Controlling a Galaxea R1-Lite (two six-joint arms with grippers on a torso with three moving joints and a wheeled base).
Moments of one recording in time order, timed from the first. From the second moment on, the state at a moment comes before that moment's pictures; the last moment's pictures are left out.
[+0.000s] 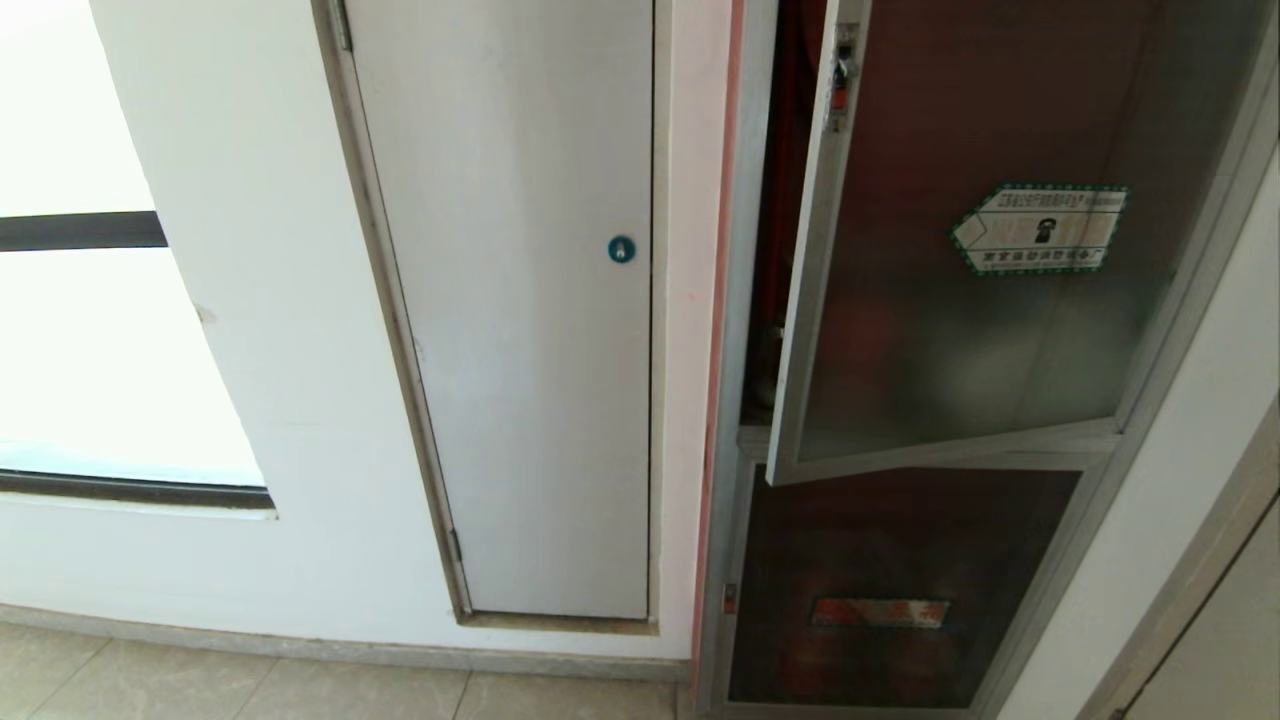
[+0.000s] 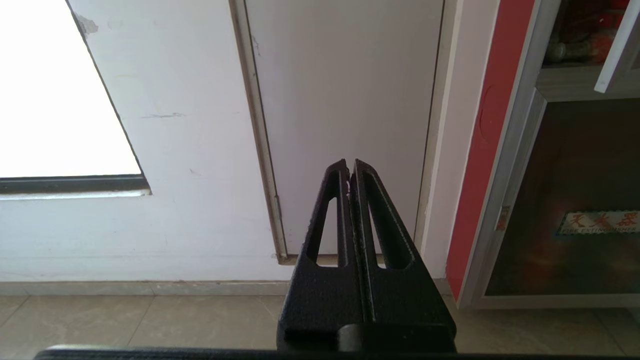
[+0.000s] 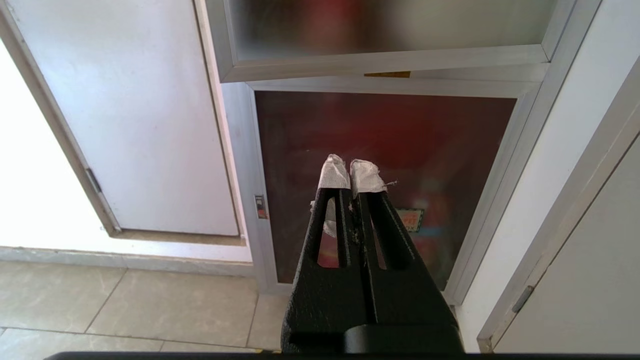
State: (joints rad) left arm -0.02 0.00 0.00 -0.07 -0.03 0.03; right arm -0.01 0.00 0.00 0.01 0.01 0.02
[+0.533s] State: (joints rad) left arm -0.02 0.00 0.00 -0.07 -0.03 0.03; right arm -0.01 0.00 0.00 0.01 0.01 0.02
